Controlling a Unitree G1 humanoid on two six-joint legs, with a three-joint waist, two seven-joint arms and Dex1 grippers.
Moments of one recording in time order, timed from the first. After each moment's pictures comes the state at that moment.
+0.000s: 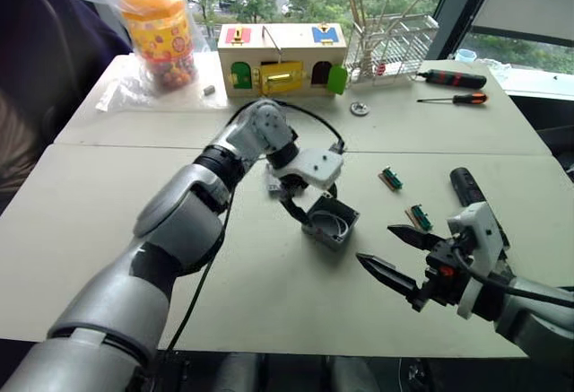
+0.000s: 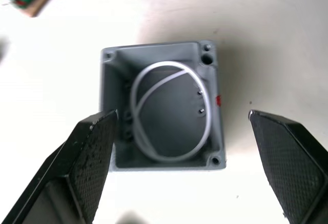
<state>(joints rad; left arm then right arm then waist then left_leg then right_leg) -1.42 0.26 -0.68 1.08 -0.13 -0.30 -1.61 0.28 -0.92 -0.43 -0.92 1.25 0.84 0.19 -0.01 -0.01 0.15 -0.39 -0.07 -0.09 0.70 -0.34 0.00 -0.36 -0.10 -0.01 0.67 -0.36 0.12</state>
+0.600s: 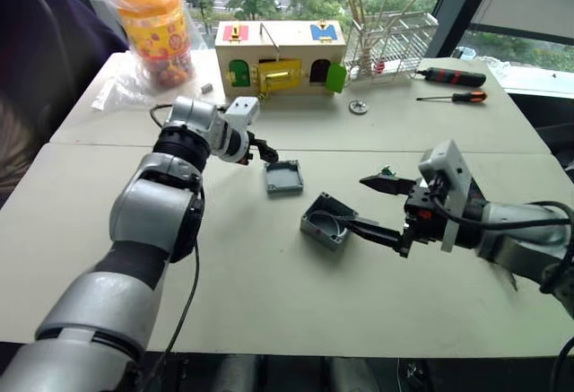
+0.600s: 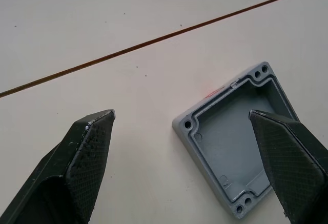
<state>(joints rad) -1.40 0.27 -0.07 1.10 -0.16 1.04 -0.53 -0.24 -1.00 -0.13 -0.67 1.06 0.83 0.45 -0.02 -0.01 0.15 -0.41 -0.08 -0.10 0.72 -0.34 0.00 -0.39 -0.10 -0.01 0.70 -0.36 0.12</state>
